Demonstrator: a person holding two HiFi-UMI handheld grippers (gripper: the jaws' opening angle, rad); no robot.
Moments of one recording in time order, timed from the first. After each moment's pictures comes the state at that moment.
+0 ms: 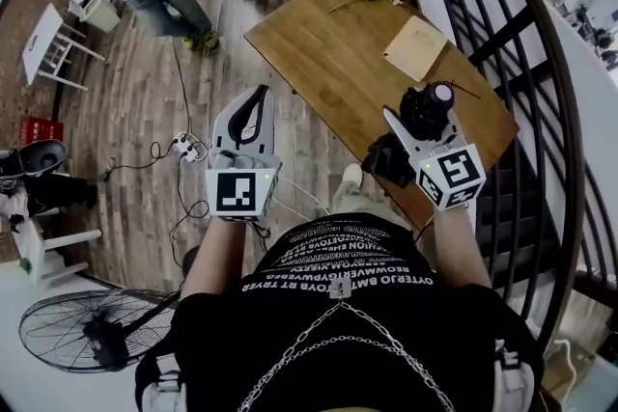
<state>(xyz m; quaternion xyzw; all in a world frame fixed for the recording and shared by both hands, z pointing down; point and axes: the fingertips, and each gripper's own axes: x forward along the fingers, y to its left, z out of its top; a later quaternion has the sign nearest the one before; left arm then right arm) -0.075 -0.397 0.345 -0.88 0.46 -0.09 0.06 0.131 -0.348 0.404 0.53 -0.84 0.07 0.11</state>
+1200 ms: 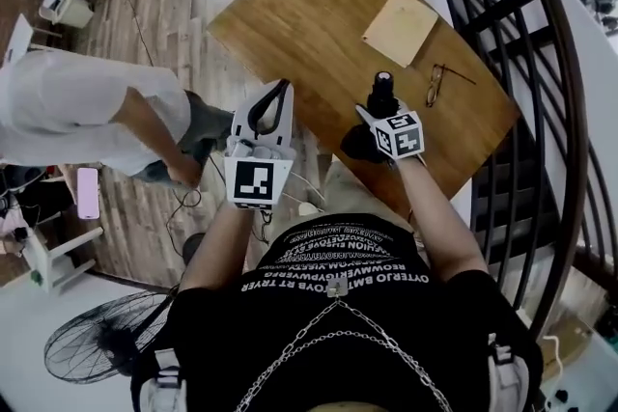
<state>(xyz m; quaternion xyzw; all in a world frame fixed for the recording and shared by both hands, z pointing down) 0.045 -0.449 0.441 -0.91 0.38 -0.14 0.02 0.193 -0.406 0.700 0.52 -0.76 0.32 0.22</state>
